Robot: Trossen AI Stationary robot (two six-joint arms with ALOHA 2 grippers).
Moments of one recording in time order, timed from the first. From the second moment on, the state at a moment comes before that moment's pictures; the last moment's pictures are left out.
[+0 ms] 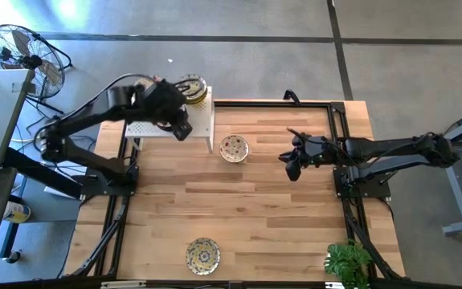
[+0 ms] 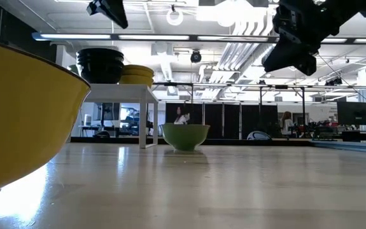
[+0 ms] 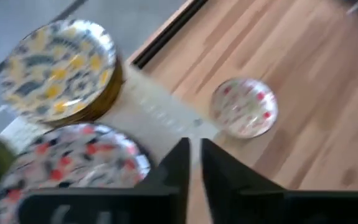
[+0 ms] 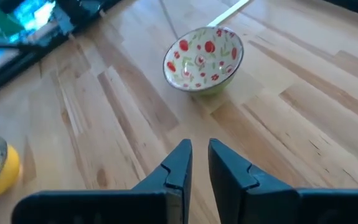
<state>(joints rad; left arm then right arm) 0.29 1.27 1.59 -1.17 -0.28 -0.28 -0.03 0.93 0.65 -0.37 0.19 0.62</state>
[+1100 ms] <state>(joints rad) -0.15 0.84 0.88 -0.48 -0.35 -0.50 -0.38 1.82 1.07 -0.15 -0.12 0.75</state>
